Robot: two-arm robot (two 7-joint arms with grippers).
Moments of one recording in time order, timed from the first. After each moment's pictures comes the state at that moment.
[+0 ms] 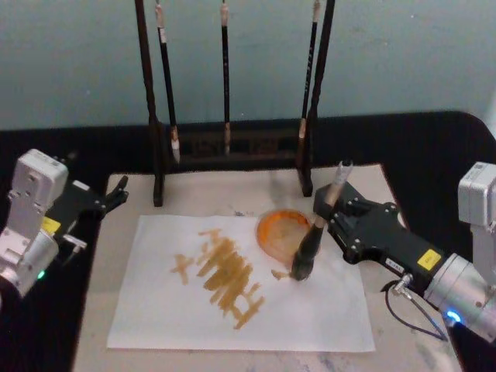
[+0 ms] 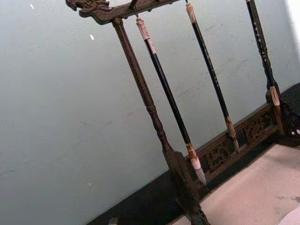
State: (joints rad) left arm -0.20 0.60 0.45 -1.41 -0.25 -0.12 0.03; right arm -0.06 0.53 -0.29 -1.75 0.46 -0.06 0.43
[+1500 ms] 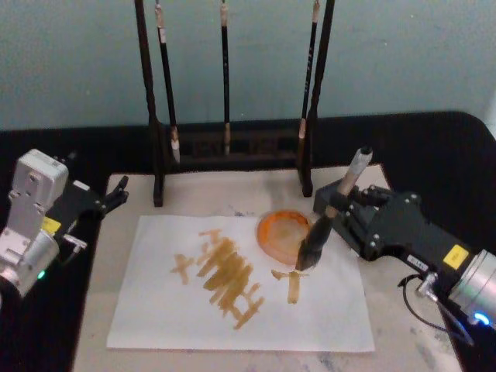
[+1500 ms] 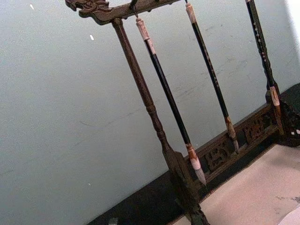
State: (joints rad) left arm -0.20 0.60 0.45 -1.41 -0.25 -0.12 0.03; right arm -0.15 0.59 -0.22 -1.90 0.48 -0.09 0.44
